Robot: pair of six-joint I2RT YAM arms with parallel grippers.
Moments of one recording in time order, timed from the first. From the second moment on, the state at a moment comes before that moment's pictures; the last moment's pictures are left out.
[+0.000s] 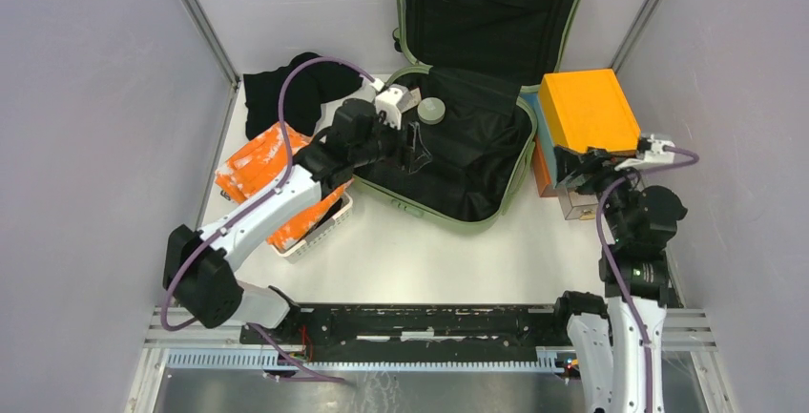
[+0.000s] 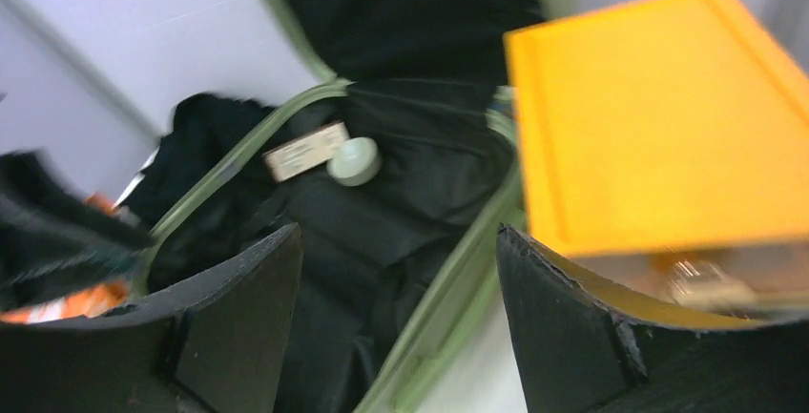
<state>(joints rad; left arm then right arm) -0.66 1.38 1.17 -0.23 0.22 -0.23 -0.16 0.48 0.70 -0.21 -0.24 0.37</state>
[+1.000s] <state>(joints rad) -0.44 1.04 0.92 -0.29 0.02 -0.16 0.42 1.86 1.30 0.20 -0.11 0.23</state>
